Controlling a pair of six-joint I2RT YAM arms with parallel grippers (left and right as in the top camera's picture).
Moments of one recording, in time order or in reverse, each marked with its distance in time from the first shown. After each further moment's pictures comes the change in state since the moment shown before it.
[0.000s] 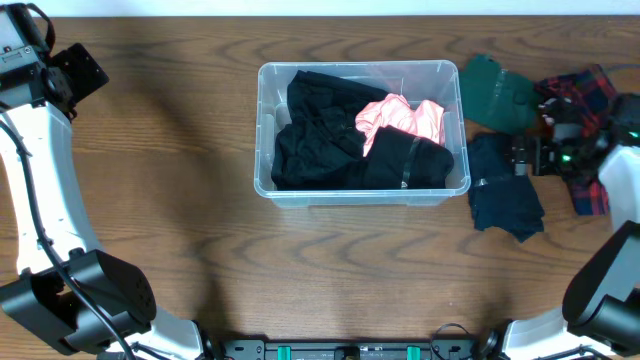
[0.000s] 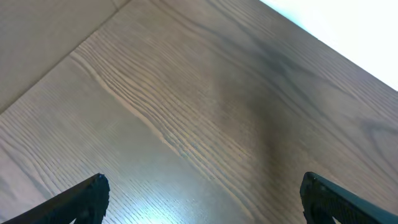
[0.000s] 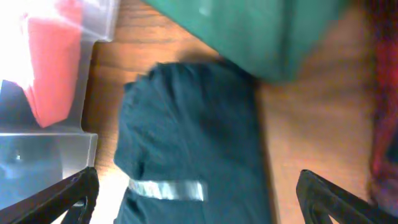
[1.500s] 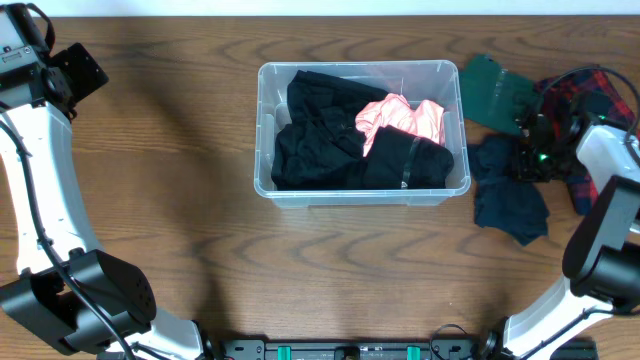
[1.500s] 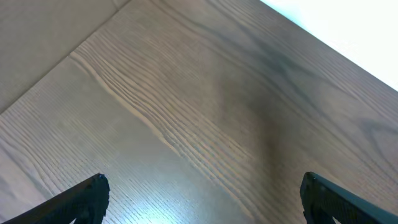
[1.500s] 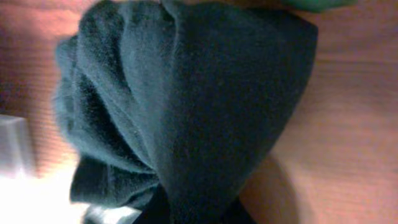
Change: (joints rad) left arm 0.000 0.000 0.000 -0.001 0.000 0.000; right arm 0.055 0.187 0.096 -0.119 0.185 0.101
